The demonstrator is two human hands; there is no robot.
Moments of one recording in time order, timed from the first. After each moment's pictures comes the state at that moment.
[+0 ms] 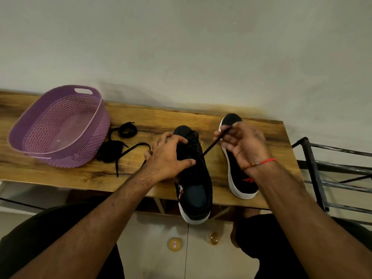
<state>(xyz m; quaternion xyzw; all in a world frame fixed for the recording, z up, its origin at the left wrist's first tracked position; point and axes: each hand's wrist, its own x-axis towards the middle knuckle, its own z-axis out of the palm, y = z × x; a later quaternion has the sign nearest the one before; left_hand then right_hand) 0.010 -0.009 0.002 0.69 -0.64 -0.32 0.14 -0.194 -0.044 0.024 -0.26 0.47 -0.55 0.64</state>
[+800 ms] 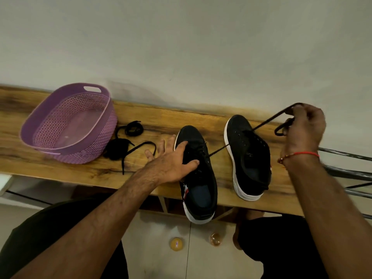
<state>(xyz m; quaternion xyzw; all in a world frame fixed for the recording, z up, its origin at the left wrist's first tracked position) 0.016 -0.008 -0.009 0.67 -0.67 -0.31 0.00 -0.259 -0.071 0.047 -0.34 0.60 -0.67 0.28</state>
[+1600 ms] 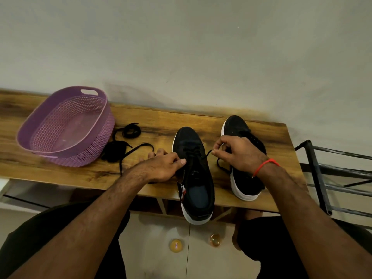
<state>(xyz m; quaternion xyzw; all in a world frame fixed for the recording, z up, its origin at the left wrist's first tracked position) 0.032 -0.008 0.002 0.67 -0.64 -0.37 -0.07 -0.204 -0.045 0.020 -0.77 0.56 -0.09 0.29</state>
